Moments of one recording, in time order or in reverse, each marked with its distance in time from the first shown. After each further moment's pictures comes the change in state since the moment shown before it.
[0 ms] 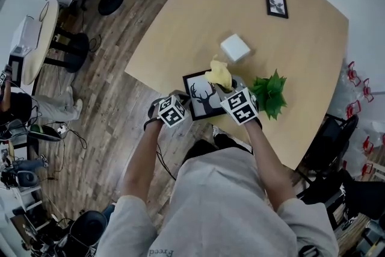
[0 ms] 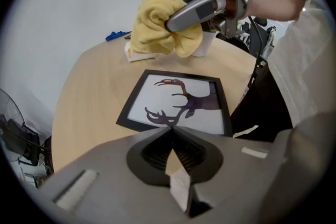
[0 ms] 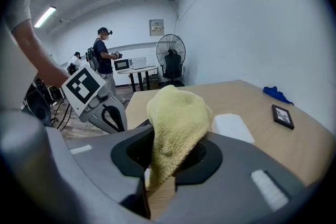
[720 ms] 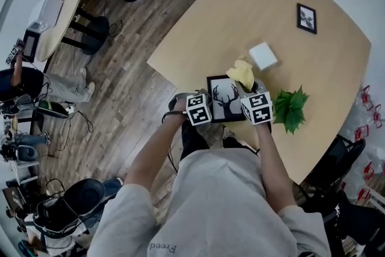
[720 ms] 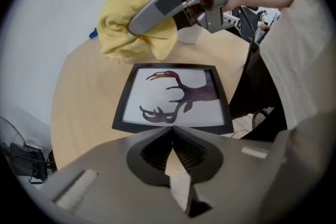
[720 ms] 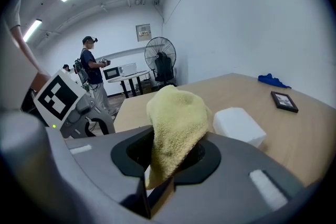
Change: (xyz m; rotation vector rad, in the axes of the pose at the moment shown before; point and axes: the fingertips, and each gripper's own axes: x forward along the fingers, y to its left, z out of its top) left arm 0.013 -0.005 0.001 0.123 0.103 -0.059; right arm 0.032 -0.020 0.005 0.120 -0.046 -0.059
